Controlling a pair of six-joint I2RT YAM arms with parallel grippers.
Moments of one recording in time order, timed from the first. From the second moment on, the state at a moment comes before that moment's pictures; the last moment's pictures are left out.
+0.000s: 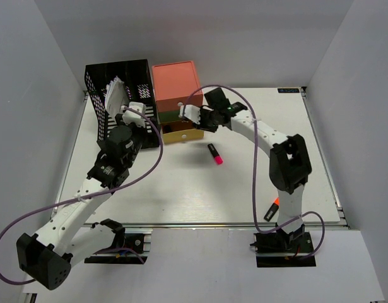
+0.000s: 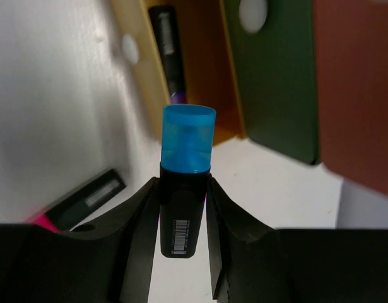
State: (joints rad) left arm -0.50 0.97 0.86 -0.03 -0.26 -0.08; right arm 0.58 1.95 1.66 -0.58 -0.25 -0.95
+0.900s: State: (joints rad) left arm -0.50 0.95 0.83 0.00 -0.34 -0.07; right arm 0.74 2.22 1.83 -0.32 -0.01 -1.16
